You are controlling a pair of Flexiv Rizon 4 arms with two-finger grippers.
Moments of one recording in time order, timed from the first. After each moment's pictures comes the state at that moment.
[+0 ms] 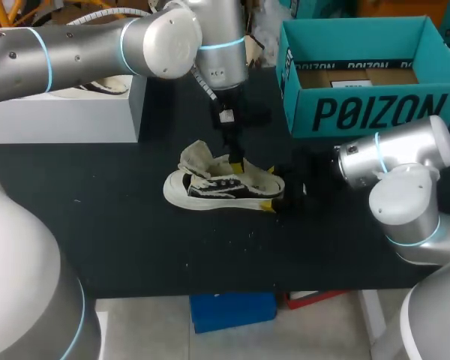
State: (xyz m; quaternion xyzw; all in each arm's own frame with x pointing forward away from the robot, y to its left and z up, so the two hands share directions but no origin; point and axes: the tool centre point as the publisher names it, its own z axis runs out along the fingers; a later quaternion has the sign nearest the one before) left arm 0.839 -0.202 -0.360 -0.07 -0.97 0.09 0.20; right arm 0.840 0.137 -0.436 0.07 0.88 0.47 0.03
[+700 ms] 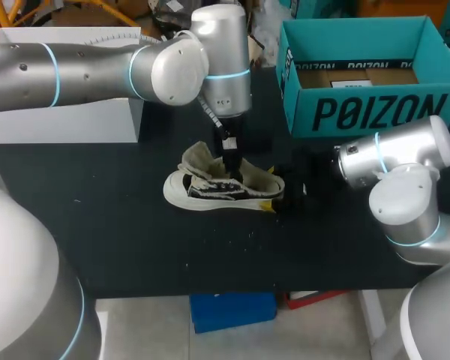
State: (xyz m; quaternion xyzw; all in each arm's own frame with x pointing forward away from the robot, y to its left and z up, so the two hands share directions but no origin) left arm 0.805 -0.199 -0.402 -0.05 -0.97 0.06 0.22; right arm 0.840 0.137 -0.436 0.07 0.88 0.47 0.03
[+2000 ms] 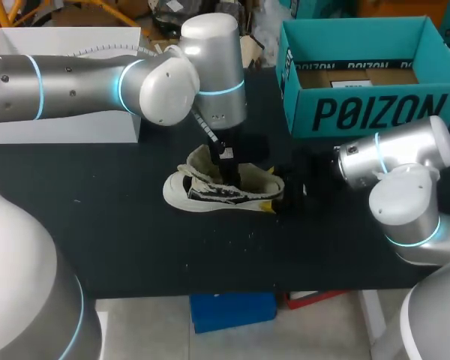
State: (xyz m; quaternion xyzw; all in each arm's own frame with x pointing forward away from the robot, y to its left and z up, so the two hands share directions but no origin) left arm 0.811 -0.194 -0.413 -0.04 -0.99 0.07 0.14; right arm 0.839 0.137 -0.436 0.07 0.88 0.47 0.03
